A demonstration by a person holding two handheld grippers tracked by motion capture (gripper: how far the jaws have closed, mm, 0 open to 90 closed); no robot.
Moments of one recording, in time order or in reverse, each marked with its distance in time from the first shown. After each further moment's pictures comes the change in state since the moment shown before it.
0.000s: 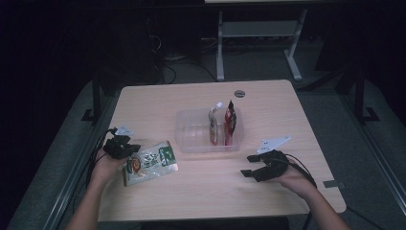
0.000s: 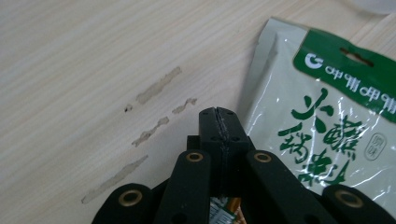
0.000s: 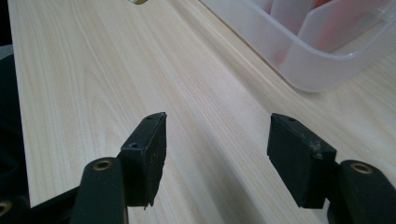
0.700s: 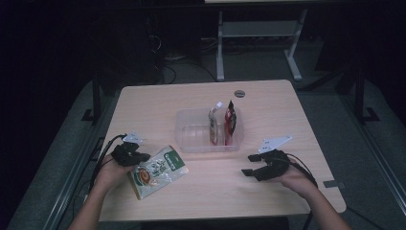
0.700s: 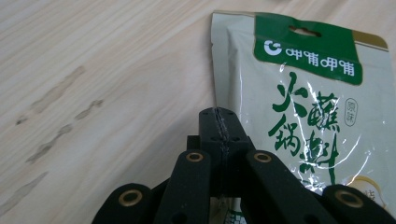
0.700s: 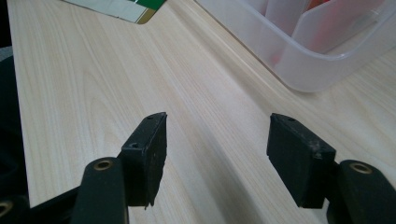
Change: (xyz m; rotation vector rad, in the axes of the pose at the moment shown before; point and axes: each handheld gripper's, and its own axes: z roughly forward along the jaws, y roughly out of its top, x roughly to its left) left arm -0.034 0.000 0.006 0.014 -0.179 0.051; right arm -0.002 0.000 -0.002 -0.009 -0.004 -0.003
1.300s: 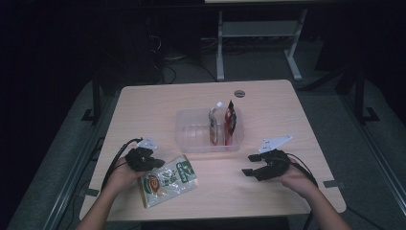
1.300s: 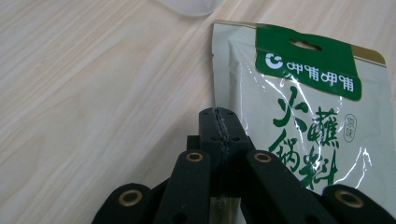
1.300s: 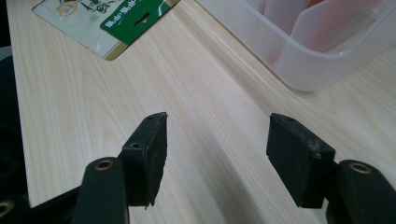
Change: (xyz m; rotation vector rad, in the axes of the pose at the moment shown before) left arm -0.037 0.017 0.016 0.008 -0.110 0.099; right arm -0.001 0.000 0.000 0.004 0.000 0.004
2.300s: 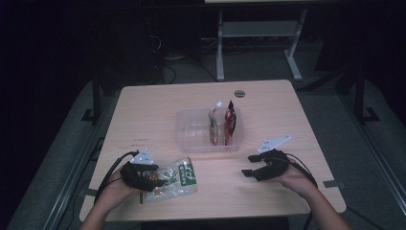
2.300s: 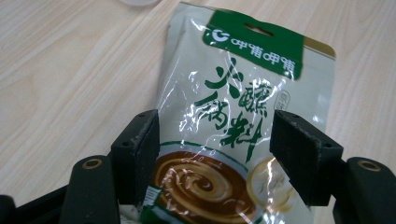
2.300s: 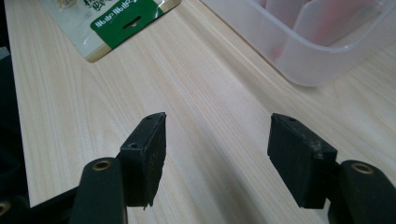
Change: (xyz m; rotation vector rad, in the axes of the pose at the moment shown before) left arm -0.033 -0.024 -0.017 -0.047 -0.004 0.052; right arm -0.001 0.000 0.002 0.015 0.003 0.014
